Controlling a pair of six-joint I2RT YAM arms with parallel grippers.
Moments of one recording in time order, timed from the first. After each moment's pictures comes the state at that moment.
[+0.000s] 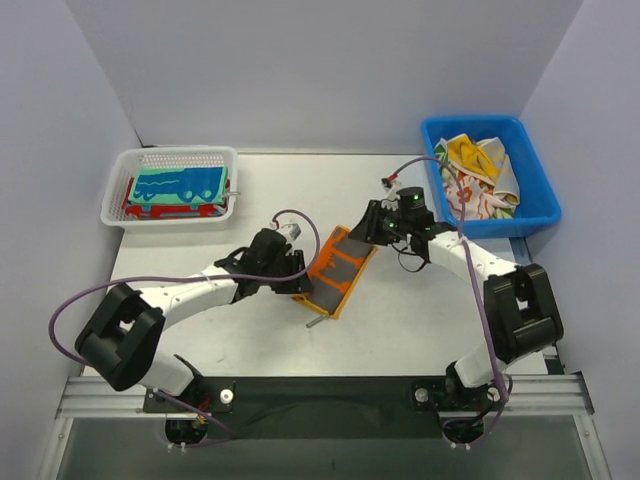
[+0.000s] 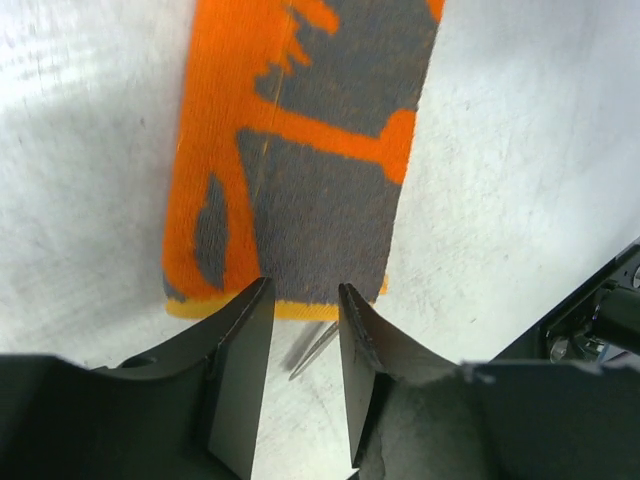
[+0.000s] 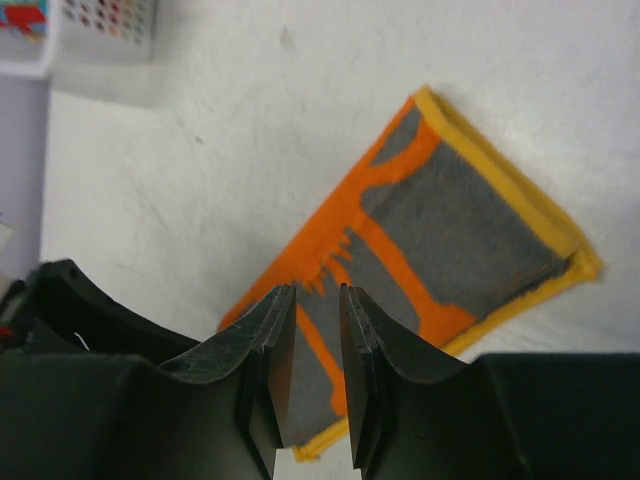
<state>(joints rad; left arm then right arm) -0.67 1.46 0.79 -0.12 0.20 -0.63 0.32 1.57 0.94 0.03 -0.42 0.52</state>
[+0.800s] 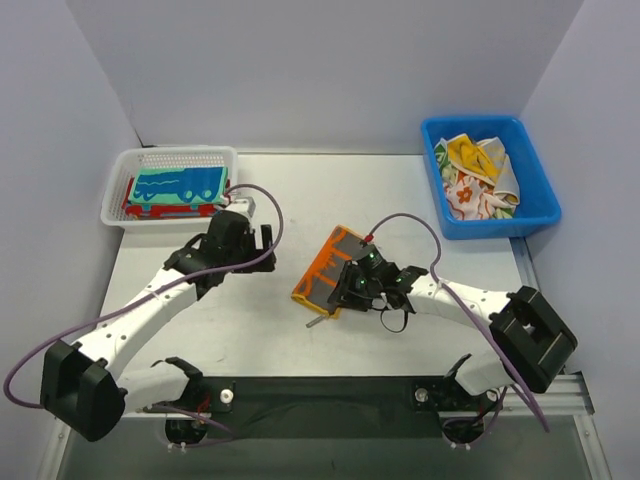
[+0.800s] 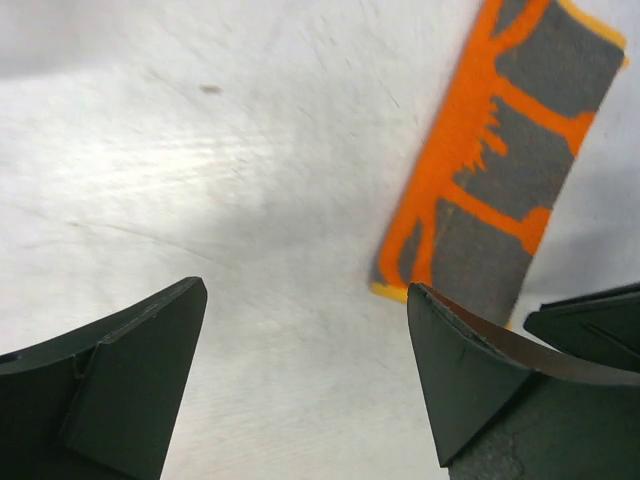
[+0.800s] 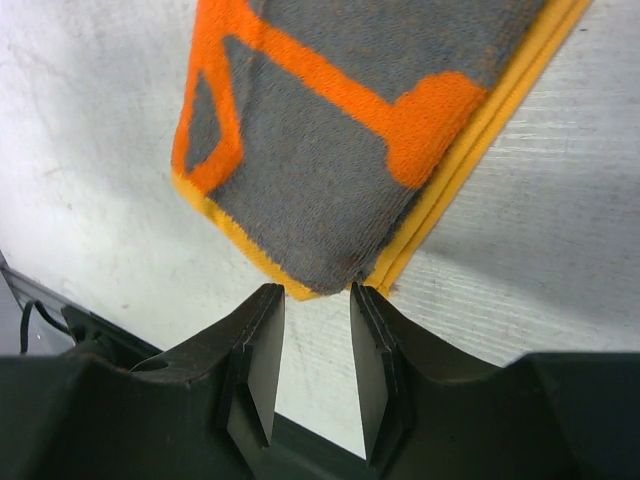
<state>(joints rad) -0.54 1.18 0.89 -0.49 -0.12 -0.49 0.76 1.41 0.69 -0.17 -0.09 0.97</state>
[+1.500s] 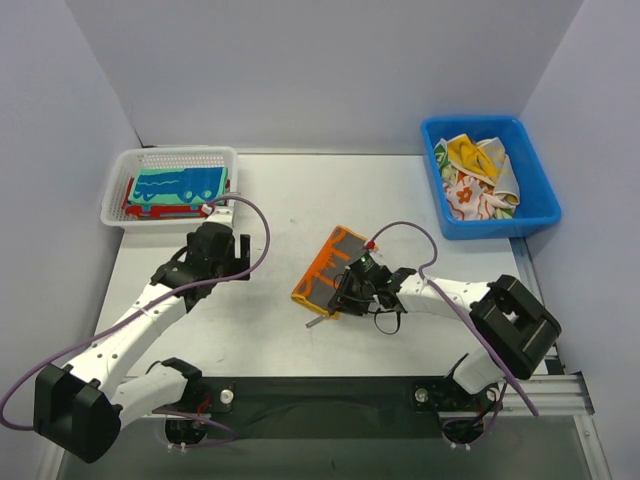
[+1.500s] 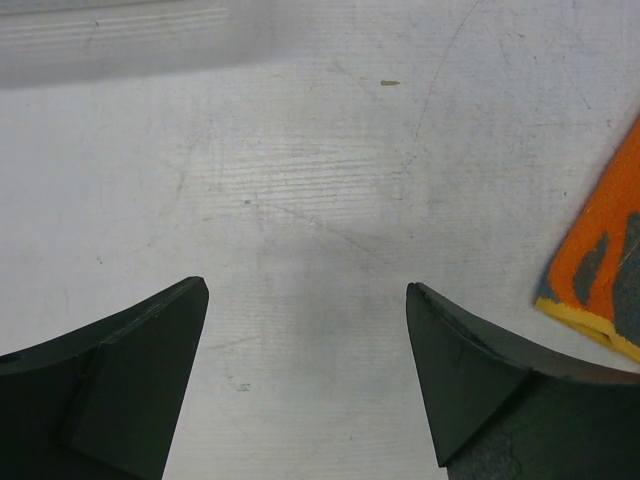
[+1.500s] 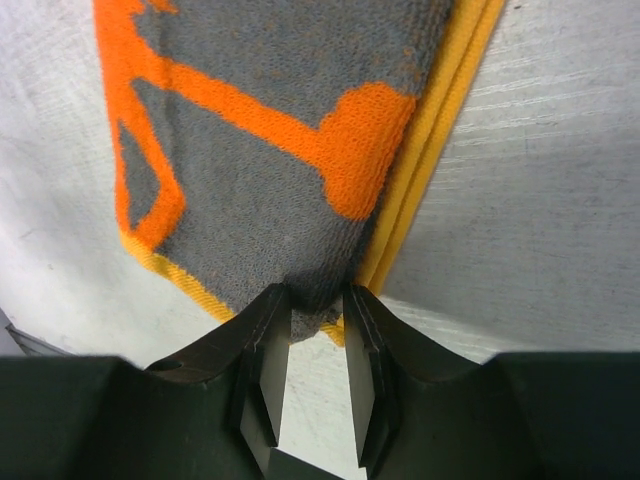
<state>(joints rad) -0.46 1.05 0.79 -0.53 -0.34 -0.29 0.79 1.51 0.68 -0.15 -0.02 1.12</state>
